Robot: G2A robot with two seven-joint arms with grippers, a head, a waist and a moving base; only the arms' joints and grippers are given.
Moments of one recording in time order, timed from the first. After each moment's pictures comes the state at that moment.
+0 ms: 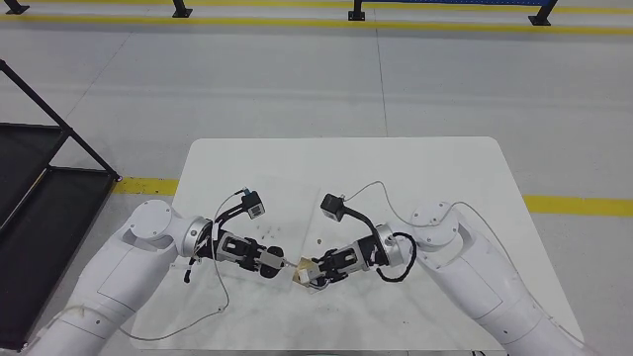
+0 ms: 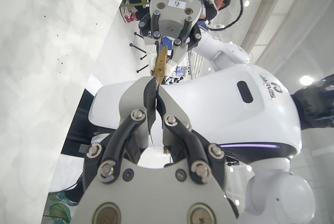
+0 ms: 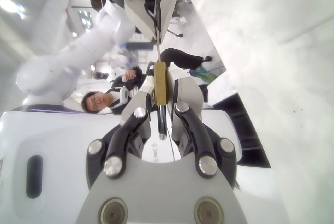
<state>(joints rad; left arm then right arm) 1.36 -0.85 -1.24 -1.54 -0.66 -0.19 -1.53 -1.03 -1.18 0.79 -1.58 0.34 0.03 1.29</state>
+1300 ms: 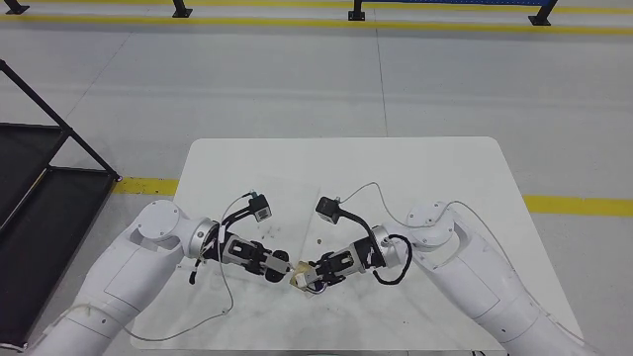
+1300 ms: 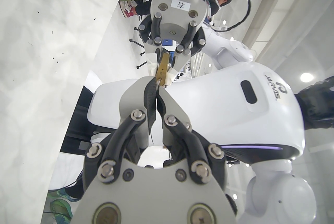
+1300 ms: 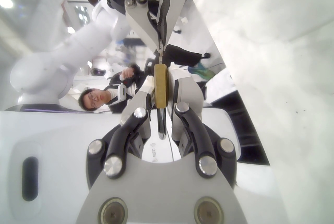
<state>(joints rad) 1.35 -0.86 -1.21 -1.55 -0.65 -0.18 -1.52 -1.01 -1.18 0.75 -1.58 0.34 0.03 1.28</state>
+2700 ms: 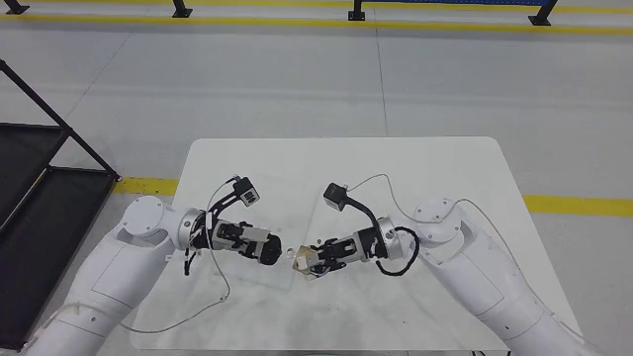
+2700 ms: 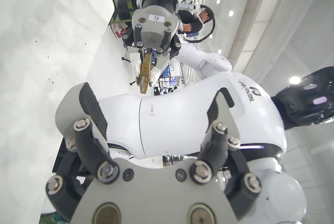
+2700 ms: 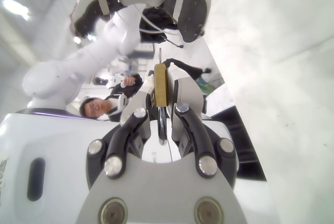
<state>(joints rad) 1.36 -0.86 -1.29 -1.53 -0.76 -0.18 -1.48 -1.00 -1.18 0.78 -1.57 0.37 -0.01 1.22</state>
